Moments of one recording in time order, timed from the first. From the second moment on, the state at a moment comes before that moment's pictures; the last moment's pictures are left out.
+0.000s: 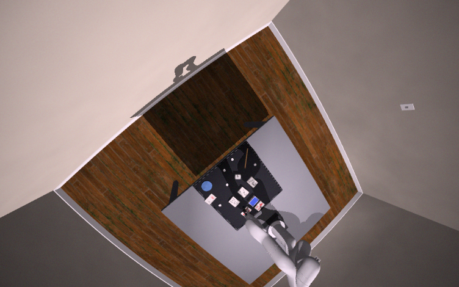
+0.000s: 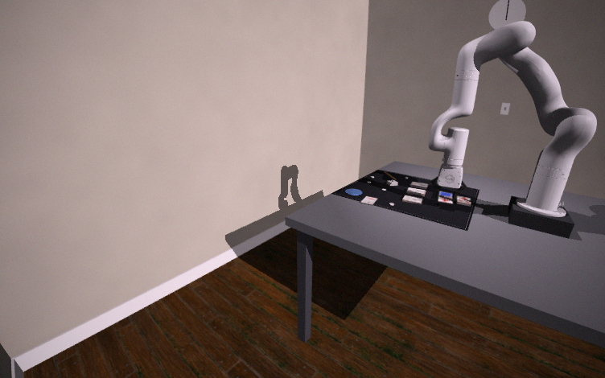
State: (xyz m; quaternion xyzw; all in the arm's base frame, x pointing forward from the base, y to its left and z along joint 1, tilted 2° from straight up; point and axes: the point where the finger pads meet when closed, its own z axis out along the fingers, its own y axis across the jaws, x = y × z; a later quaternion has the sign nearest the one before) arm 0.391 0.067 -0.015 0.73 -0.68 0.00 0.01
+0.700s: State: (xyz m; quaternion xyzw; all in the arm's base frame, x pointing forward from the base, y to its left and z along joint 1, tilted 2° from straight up) arm 0.398 0.067 -0.018 0.77 -0.64 0.00 0.01
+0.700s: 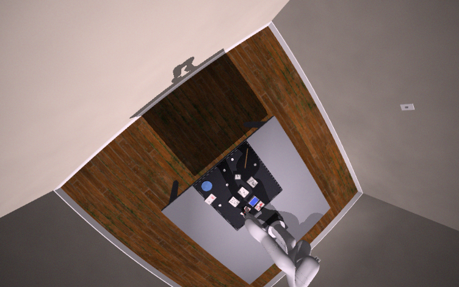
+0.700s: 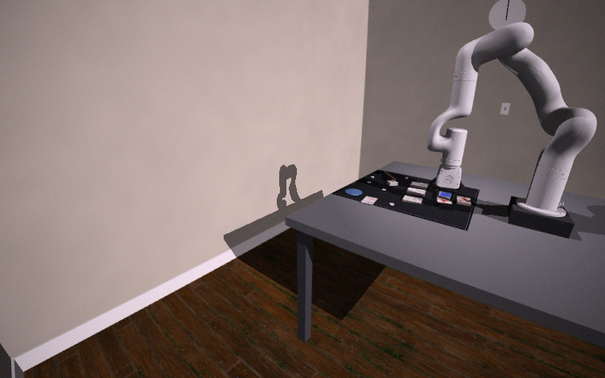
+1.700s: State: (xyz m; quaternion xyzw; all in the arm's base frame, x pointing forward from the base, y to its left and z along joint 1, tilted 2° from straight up) arm 0.429 0.067 -0.035 0.91 -0.41 0.01 0.01
